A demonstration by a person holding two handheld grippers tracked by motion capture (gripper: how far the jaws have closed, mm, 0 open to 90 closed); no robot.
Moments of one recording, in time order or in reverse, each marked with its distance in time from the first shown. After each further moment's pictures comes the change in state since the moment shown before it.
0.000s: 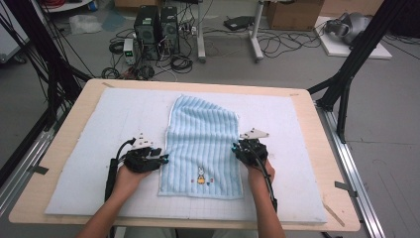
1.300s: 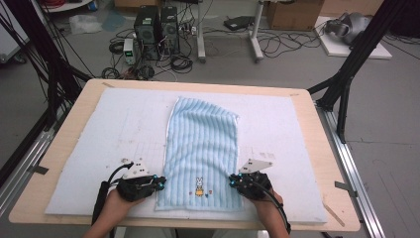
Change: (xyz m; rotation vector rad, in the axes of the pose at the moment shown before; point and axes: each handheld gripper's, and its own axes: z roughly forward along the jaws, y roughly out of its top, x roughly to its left) left arm -0.045 -0.038 -0.043 0.042 -0.175 0.124; right arm 0.038 -0.051 -0.054 0.087 0.283 -0.115
